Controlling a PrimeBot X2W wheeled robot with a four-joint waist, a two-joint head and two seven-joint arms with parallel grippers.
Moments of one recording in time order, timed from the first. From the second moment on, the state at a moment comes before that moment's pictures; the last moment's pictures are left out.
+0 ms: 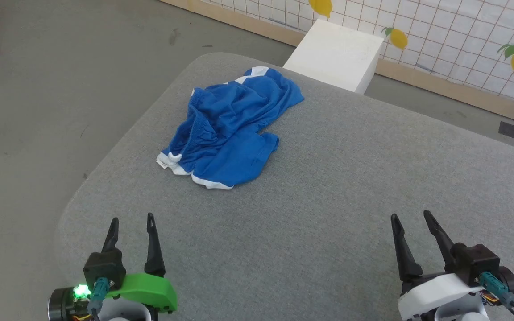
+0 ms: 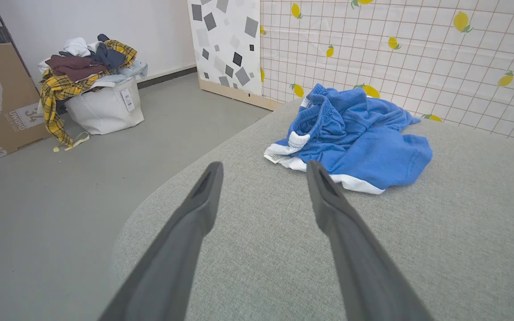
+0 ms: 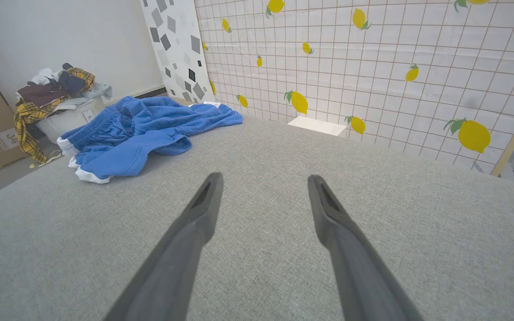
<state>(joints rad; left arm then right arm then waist) -0.01 0.05 -0.04 0.17 -0.11 0.12 -0.25 -0.01 -0.05 0.00 0.23 0.09 0.13 -0.26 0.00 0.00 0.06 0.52</state>
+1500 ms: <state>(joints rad) -0.80 0.34 0.05 0.82 -0.49 -0.04 0.61 -0.12 -0.05 -0.08 0.07 -0.02 0.13 -0.18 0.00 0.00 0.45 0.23</state>
